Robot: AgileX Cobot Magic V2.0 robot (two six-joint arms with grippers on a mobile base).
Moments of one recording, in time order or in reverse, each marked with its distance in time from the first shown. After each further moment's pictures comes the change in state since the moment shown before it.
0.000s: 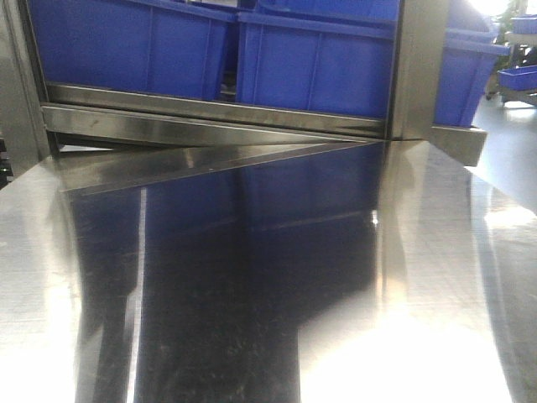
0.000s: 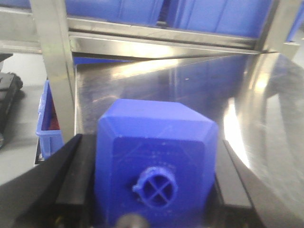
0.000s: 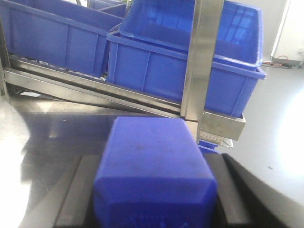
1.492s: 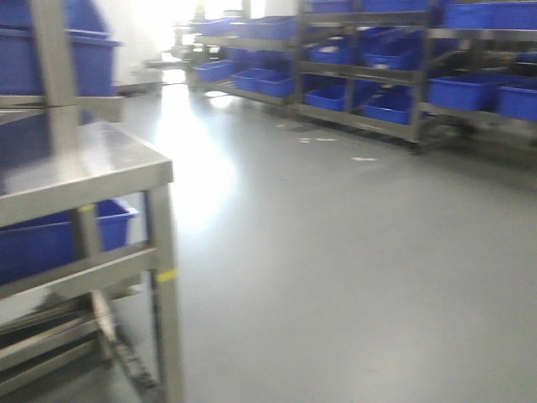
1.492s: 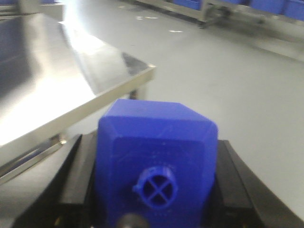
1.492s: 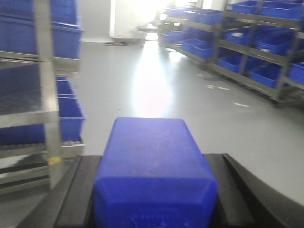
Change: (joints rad) left arm 0.000 0.007 0.004 0.001 0.006 0.000; right arm 0.000 0.001 0.000 0.000 -0.002 0.000
